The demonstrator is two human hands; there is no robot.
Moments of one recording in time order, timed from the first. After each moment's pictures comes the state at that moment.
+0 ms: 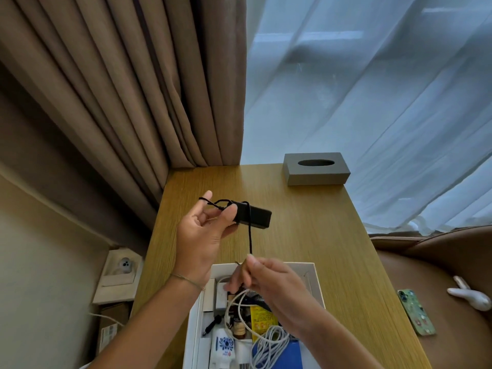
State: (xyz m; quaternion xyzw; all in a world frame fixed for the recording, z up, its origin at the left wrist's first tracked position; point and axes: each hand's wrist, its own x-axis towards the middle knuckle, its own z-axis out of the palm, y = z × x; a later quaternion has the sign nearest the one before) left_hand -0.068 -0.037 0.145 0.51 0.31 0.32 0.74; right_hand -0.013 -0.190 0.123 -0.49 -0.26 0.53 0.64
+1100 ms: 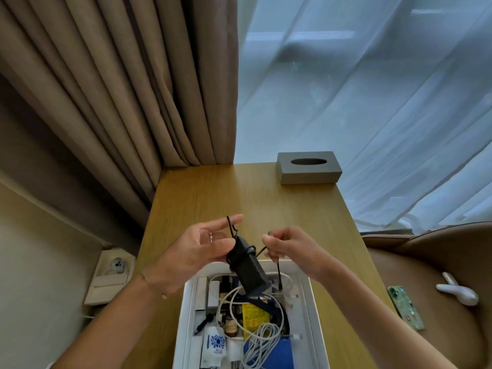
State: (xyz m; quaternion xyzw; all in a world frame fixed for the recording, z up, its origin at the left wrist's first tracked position) left_hand -0.097 -0.023 0.151 0.62 0.15 -0.02 0.77; right_hand 0.078 -0.201 0.108 -0.65 -0.33 0.46 0.51
